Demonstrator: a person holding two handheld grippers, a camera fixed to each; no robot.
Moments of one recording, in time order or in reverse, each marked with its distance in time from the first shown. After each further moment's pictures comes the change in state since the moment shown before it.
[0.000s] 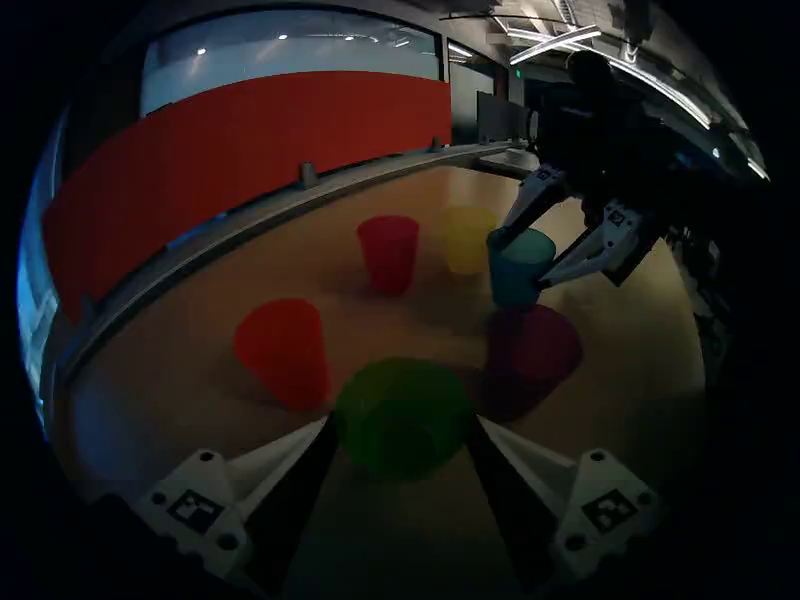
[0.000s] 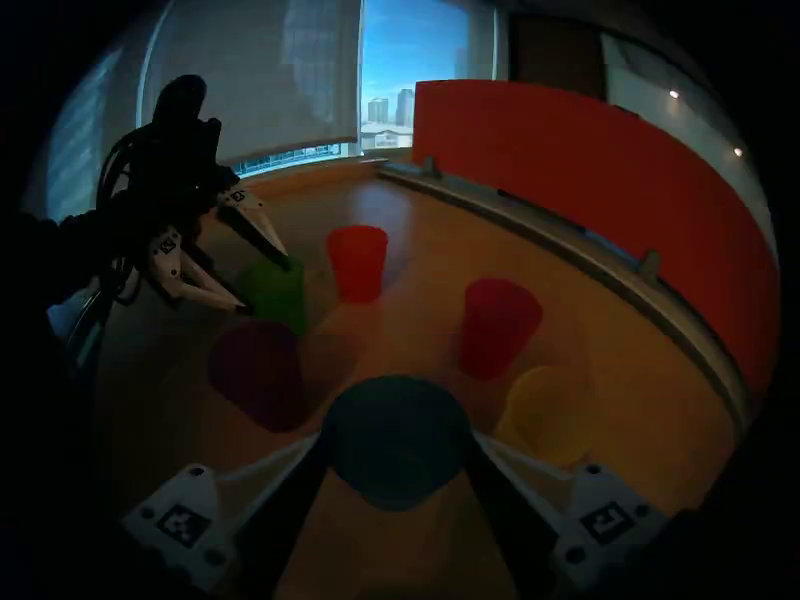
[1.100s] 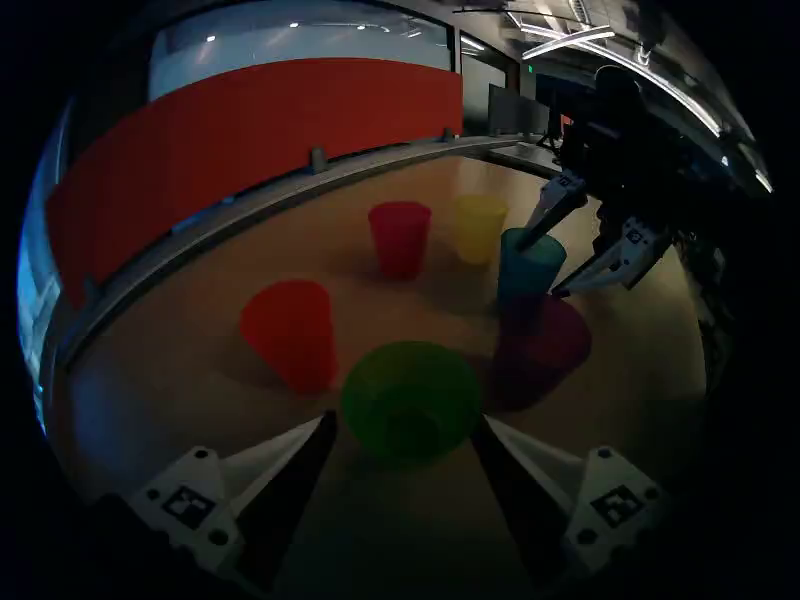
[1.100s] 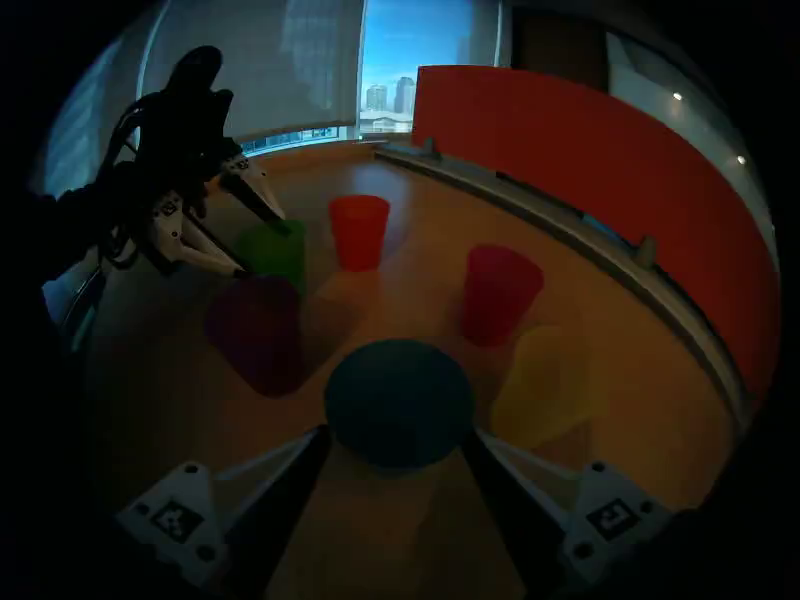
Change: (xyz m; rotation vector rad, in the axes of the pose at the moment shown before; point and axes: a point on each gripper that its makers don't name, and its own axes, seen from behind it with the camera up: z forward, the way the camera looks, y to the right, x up) left arm -0.012 -0.006 -0.001 0.018 -0.040 -0.037; right arm -0.031 -0.002 -0.008 -0.025 -0.048 -0.015
